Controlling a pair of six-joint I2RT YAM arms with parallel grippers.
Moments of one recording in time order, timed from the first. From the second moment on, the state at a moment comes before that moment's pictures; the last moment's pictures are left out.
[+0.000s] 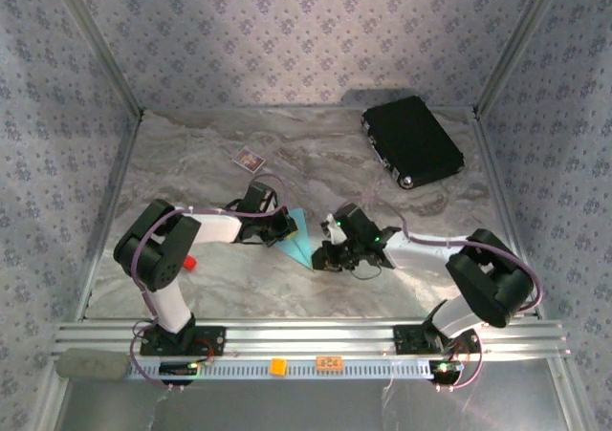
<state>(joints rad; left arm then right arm) -0.59 1.76 0.77 0.08 0.39 -1.06 0.76 1.49 0.66 -0.06 -0.56 0.77</state>
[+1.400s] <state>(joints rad) -0.62 1.68 0.79 0.01 0.39 -1.02 0.69 1.80 0.76 0.15 -0.57 0.81</state>
